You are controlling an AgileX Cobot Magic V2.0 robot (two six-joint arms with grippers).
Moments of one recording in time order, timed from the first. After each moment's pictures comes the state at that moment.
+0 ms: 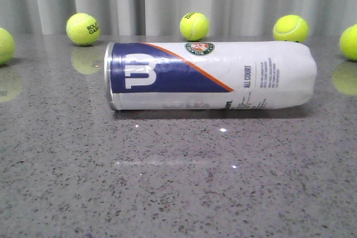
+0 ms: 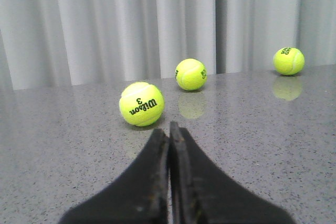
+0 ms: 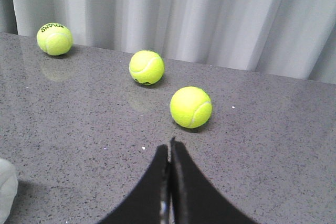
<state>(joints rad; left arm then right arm) -0.14 0.00 0.00 0.10 0.01 -0.03 -0.08 0.49 -0.49 0.20 0.24 -0.30</state>
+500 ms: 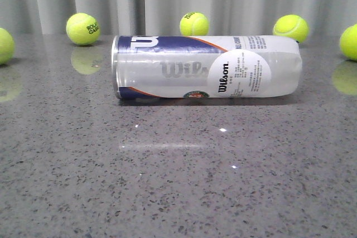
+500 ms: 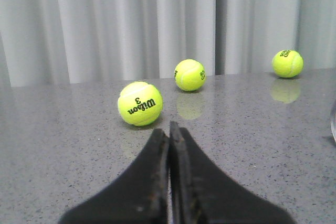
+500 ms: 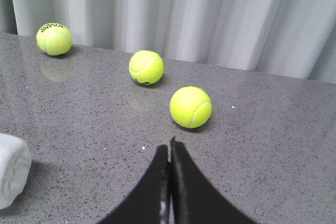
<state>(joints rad) -0.14 0.00 0.00 0.07 0.01 -0.03 -0.08 0.49 -0.49 0.20 0.24 -0.30</state>
